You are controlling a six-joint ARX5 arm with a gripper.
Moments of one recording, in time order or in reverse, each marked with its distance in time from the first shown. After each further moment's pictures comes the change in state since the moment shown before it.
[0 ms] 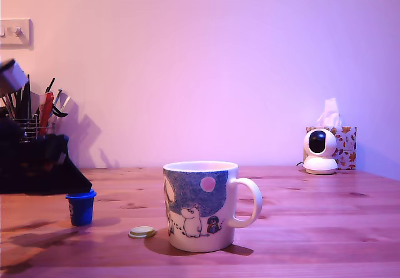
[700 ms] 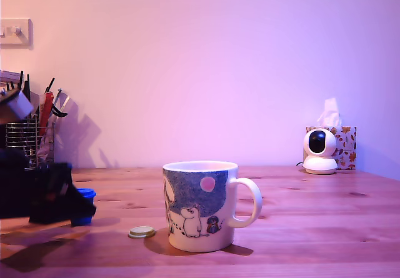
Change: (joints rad) arm 0.006 0.229 0.002 0.205 0.044 0.031
